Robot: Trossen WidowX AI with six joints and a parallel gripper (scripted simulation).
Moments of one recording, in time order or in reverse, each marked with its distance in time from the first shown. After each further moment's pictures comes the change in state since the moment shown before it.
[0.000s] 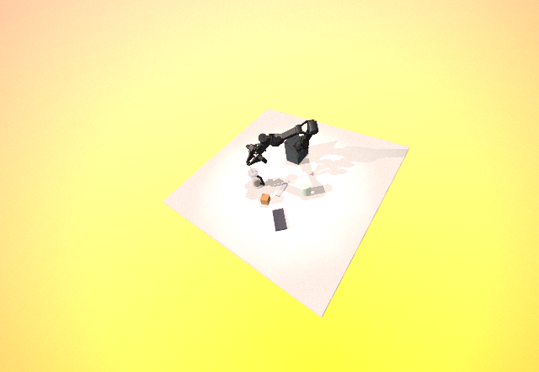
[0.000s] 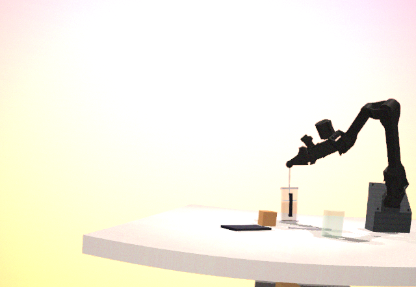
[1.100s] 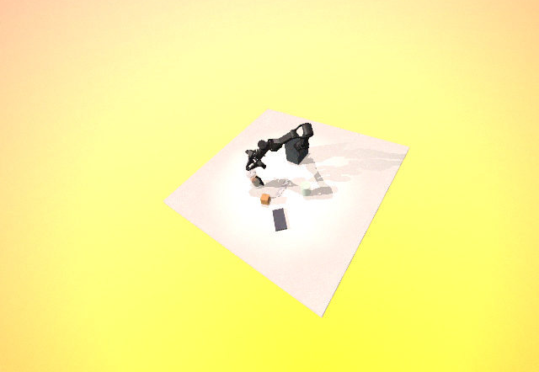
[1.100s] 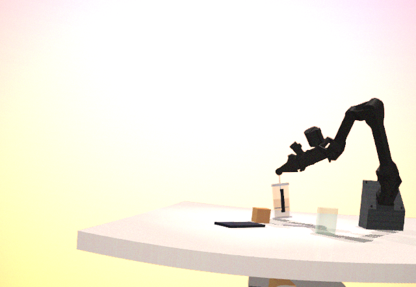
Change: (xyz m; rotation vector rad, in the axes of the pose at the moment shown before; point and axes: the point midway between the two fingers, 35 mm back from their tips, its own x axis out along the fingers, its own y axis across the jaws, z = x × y) arm 0.030 0.000 -0.029 0.007 0.017 0.000
